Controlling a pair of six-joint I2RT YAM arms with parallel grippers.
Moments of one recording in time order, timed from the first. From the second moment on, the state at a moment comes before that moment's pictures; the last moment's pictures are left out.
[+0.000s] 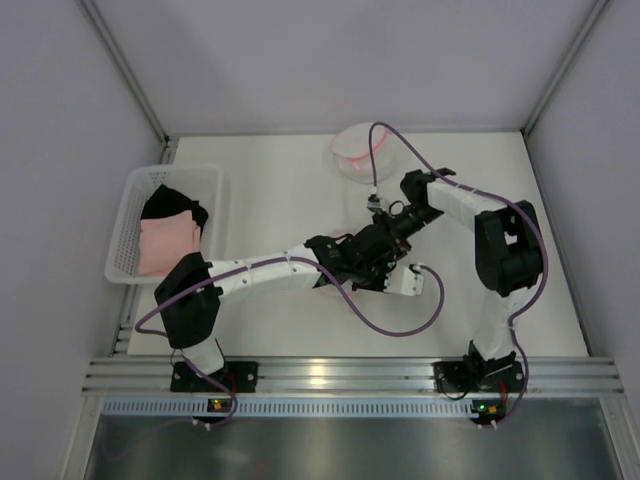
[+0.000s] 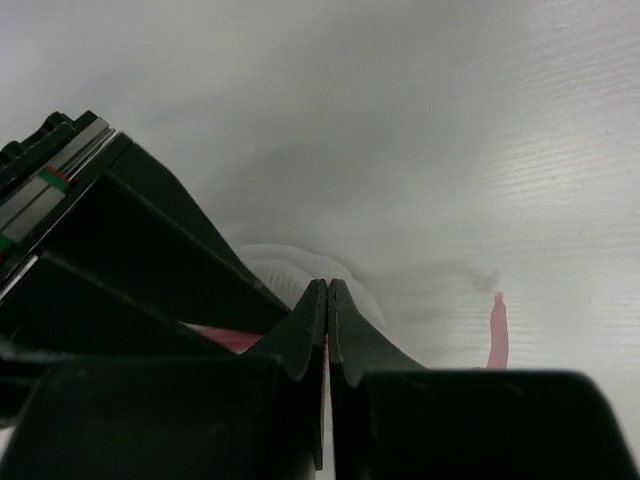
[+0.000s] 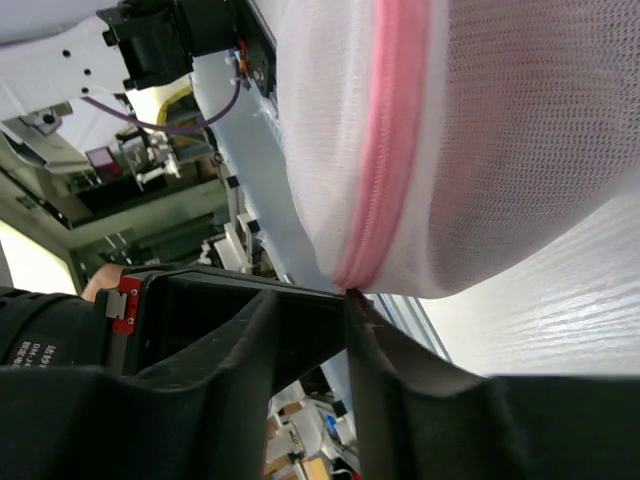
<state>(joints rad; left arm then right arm) -1.10 1.70 1.29 -0.47 0.12 0.74 0.35 1.92 1.38 -1.17 -1.06 -0.15</state>
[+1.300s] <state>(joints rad) -1.12 1.63 1.20 -0.50 0.19 0.74 0.43 2.01 1.49 -1.12 -1.00 -0.10</state>
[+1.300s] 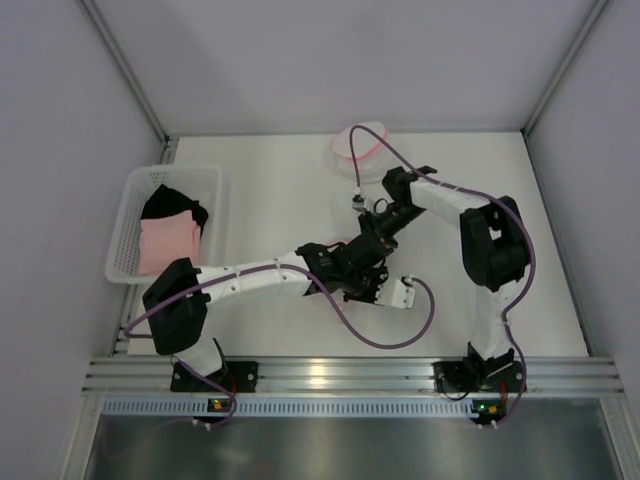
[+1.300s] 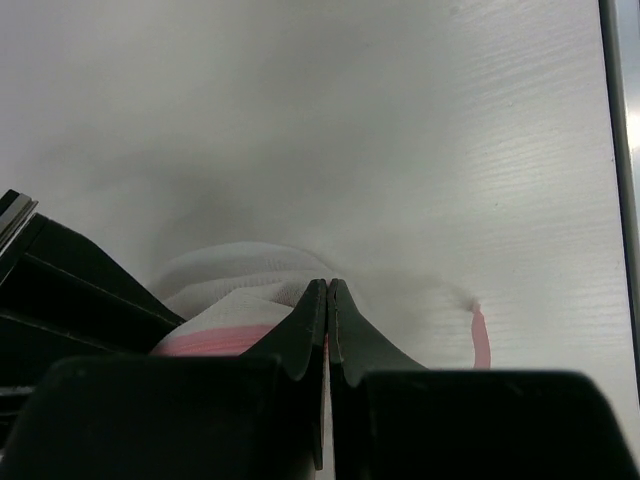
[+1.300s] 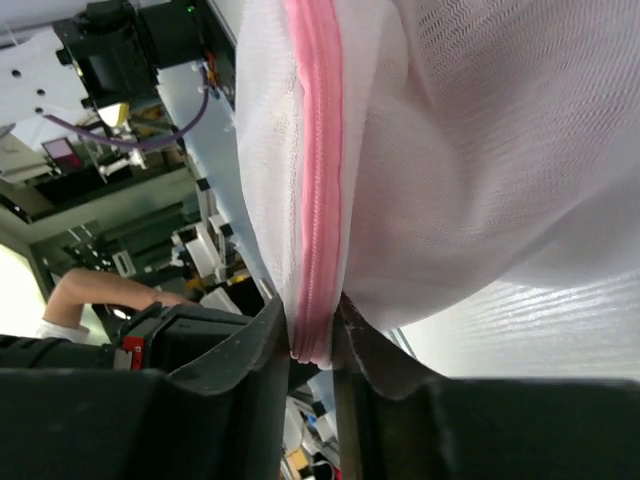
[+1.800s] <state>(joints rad) -1.13 1.61 1.16 -0.49 0.19 0.73 0.33 2.07 1.59 -1.09 -1.02 0.01</state>
